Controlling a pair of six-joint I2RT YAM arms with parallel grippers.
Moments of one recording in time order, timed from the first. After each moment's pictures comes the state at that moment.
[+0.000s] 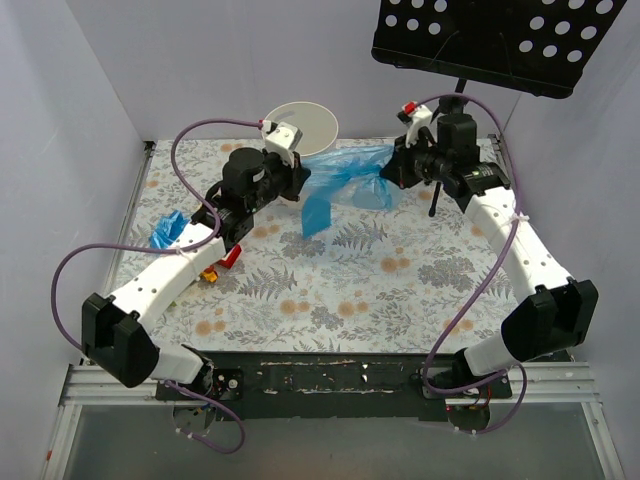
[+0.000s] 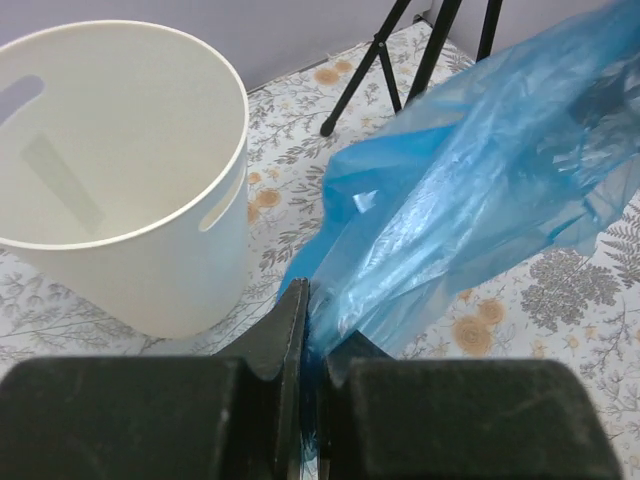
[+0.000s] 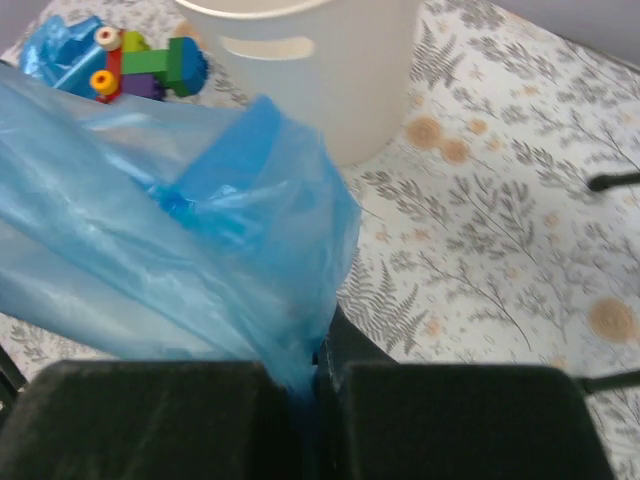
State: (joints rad) left arm -0.56 1.38 1.23 -0.01 0.11 -0.08; right arm 0.36 1.48 1.49 -0.48 -0.46 -0.02
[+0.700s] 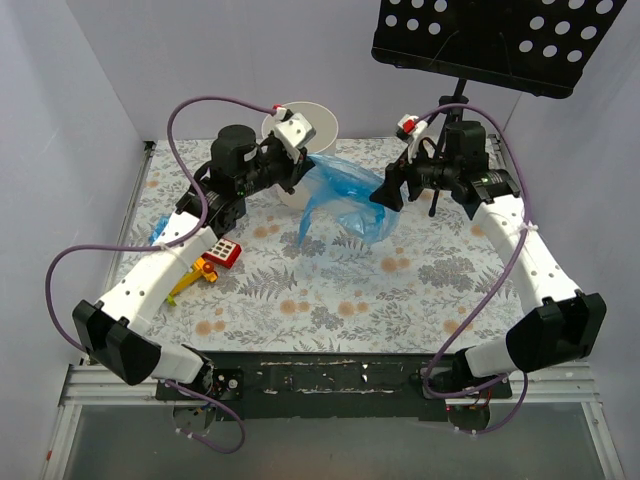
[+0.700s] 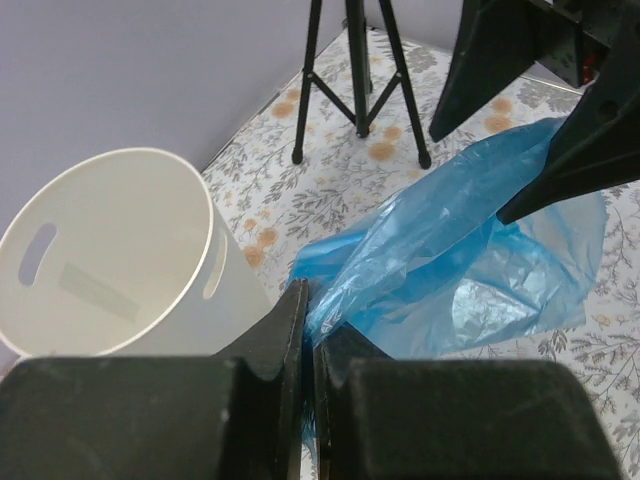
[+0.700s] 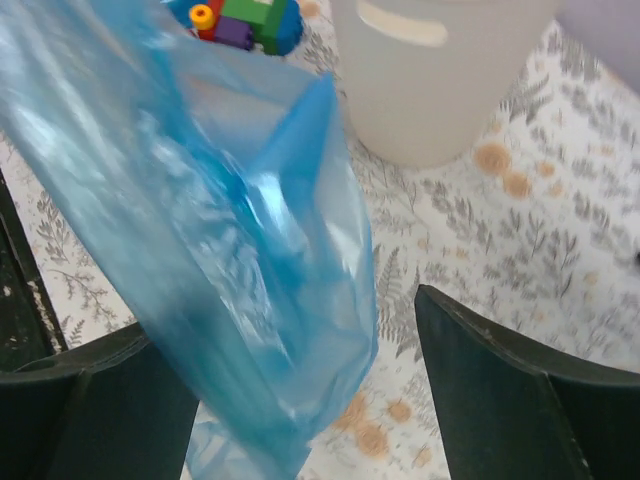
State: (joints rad) left arm -0.55 1.38 1.45 -0.24 0.31 0.21; right arm 0.27 1.43 1.42 -0.56 -0.72 -0.23
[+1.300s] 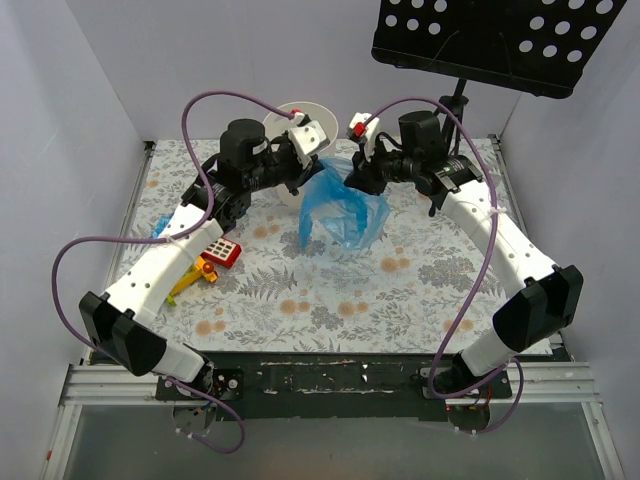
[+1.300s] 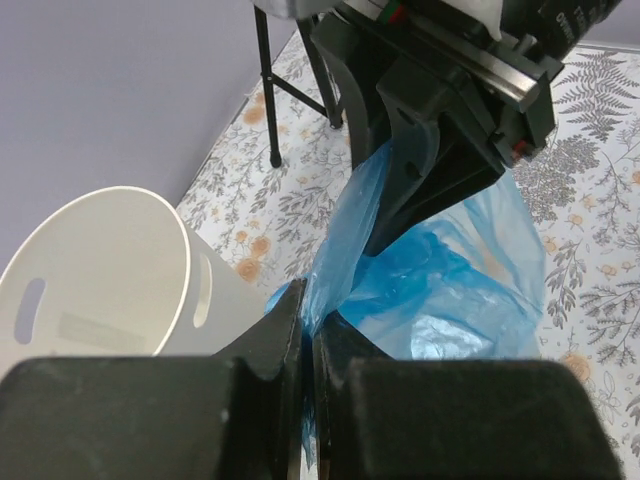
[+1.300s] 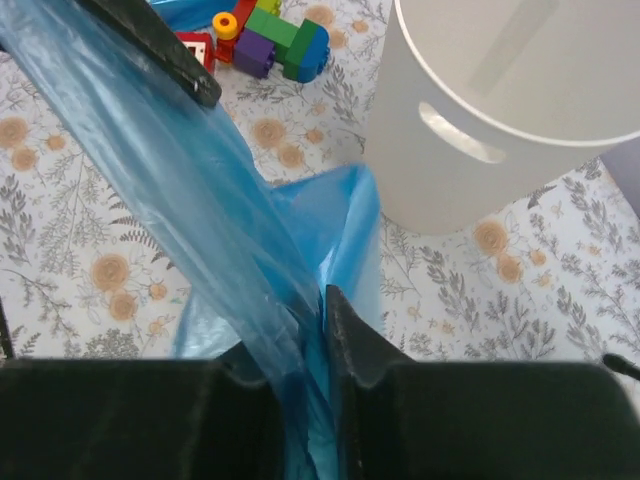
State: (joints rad) left arm -0.57 1.44 1.54 -0.34 0.43 0.38; right arm 0.50 1.56 1.60 -0.54 -0.61 -0.37
